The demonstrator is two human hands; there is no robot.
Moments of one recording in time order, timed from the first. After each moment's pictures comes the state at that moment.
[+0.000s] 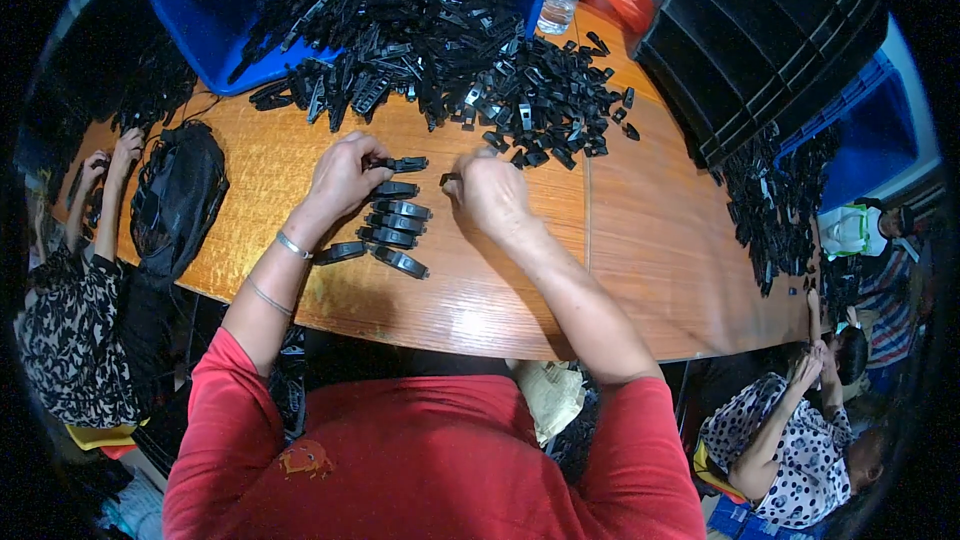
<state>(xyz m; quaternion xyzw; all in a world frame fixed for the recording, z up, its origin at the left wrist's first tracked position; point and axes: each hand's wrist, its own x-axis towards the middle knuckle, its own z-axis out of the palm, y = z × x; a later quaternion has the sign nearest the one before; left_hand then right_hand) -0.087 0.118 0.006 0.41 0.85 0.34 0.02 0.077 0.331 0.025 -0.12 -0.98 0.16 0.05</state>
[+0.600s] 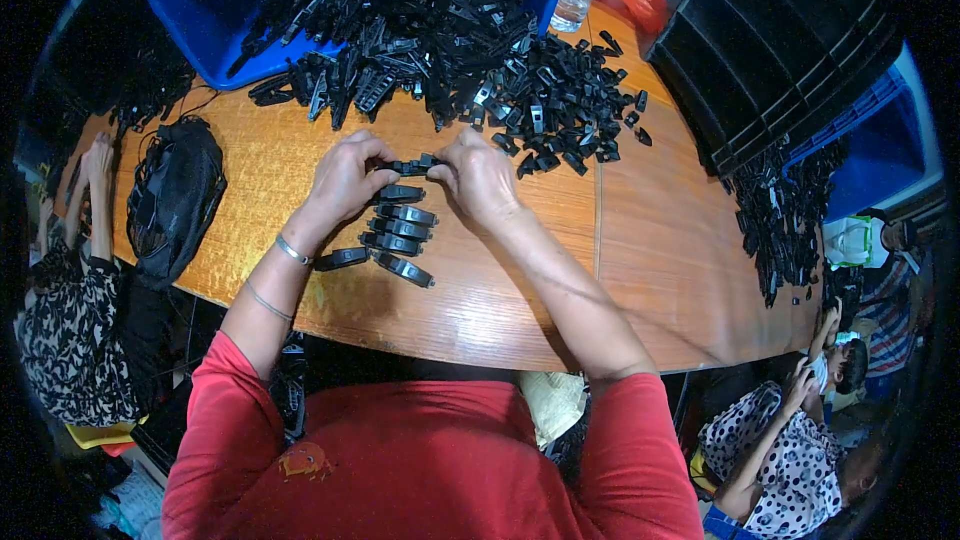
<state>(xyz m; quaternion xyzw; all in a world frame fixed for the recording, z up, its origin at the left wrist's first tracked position) -0.091 0.117 0.000 0.43 0.83 0.35 0.01 0.043 0.326 0.006 -0.03 -0.95 0.24 0.22</state>
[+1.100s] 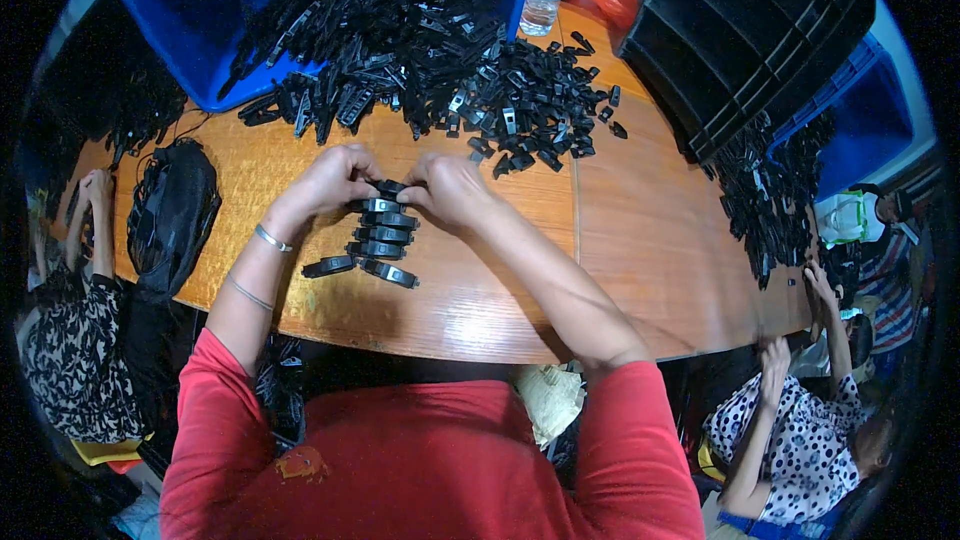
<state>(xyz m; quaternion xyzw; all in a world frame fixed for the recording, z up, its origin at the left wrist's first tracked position) -0.117 0.124 0.017 0.47 0.80 0.33 0.19 0.044 0.339 0.004 0.05 -0.95 0.26 0.14</state>
